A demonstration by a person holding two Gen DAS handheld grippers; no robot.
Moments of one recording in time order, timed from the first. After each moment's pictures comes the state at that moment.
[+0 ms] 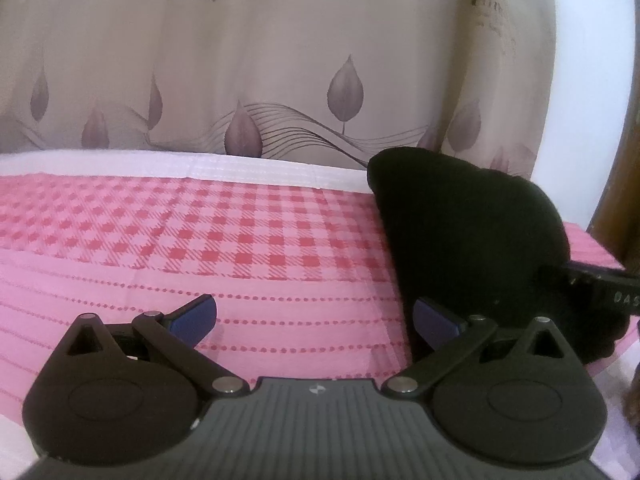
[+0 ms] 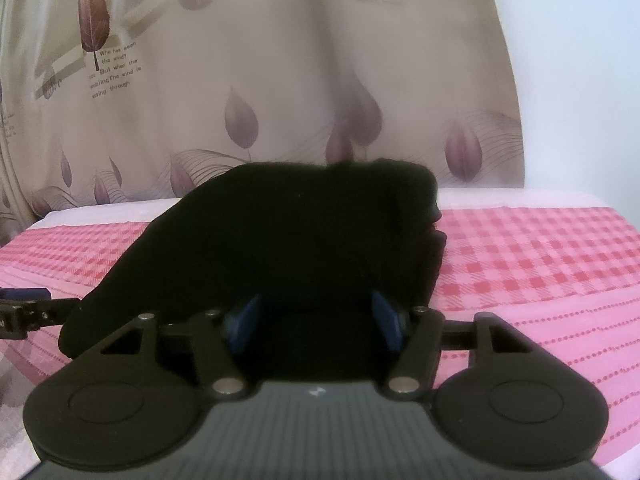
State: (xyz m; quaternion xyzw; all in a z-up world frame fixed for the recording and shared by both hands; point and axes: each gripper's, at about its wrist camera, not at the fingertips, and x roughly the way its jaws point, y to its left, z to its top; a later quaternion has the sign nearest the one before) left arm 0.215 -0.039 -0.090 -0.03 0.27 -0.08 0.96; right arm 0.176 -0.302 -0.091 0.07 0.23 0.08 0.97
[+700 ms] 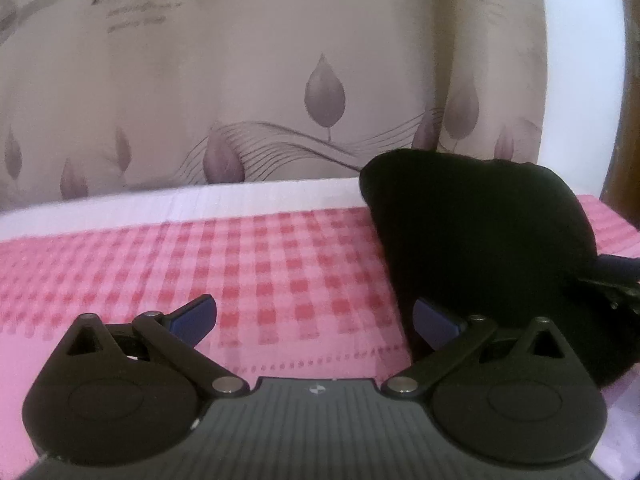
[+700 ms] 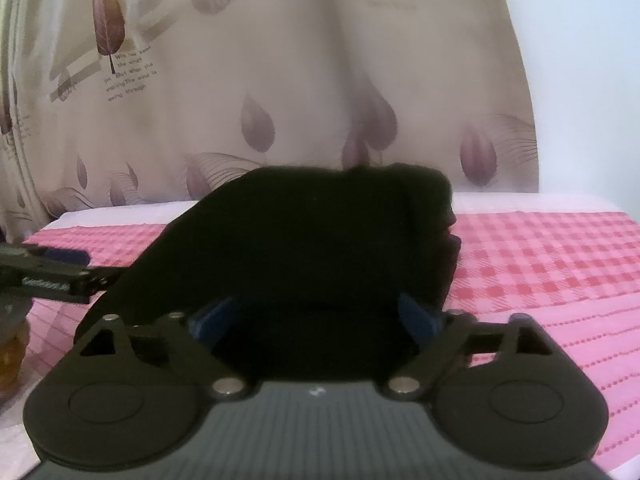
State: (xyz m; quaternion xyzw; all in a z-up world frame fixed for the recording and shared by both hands) left arm 0.260 -0.065 -0.073 0.04 0.27 -0.08 0.96; right arm 0.173 -0.301 -0.089 0.07 0.22 0.10 0.97
